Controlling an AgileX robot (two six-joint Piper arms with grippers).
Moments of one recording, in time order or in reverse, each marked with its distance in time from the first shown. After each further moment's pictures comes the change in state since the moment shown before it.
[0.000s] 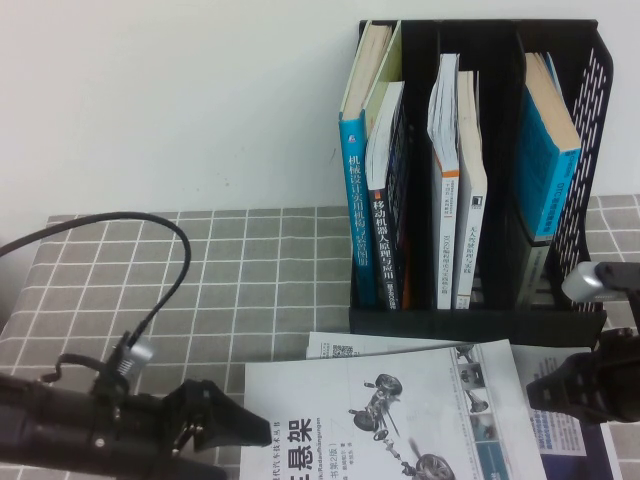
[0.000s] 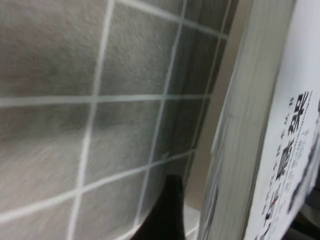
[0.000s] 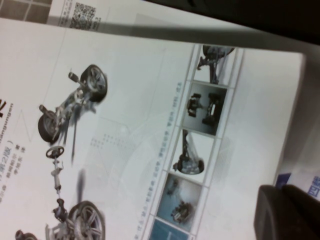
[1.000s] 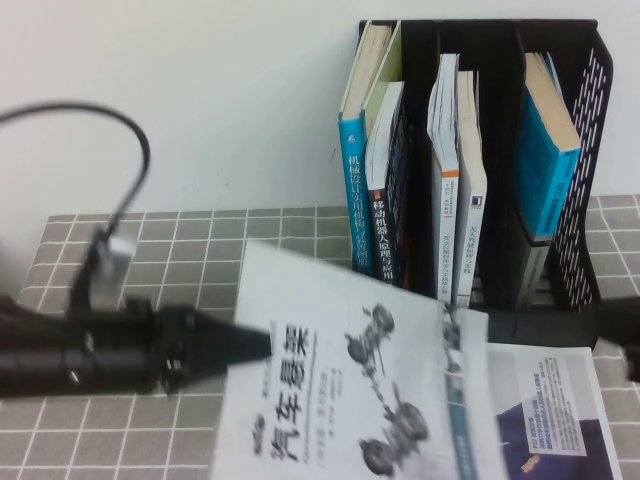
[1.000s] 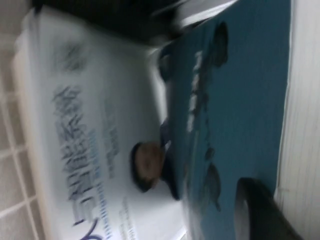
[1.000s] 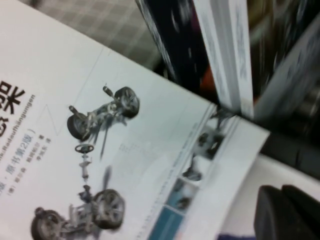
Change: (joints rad) right arm 0.000 -0.430 0.000 -0.119 0.002 0.071; left arm -0.011 -0.211 -0.089 -0.168 0.151 0.207
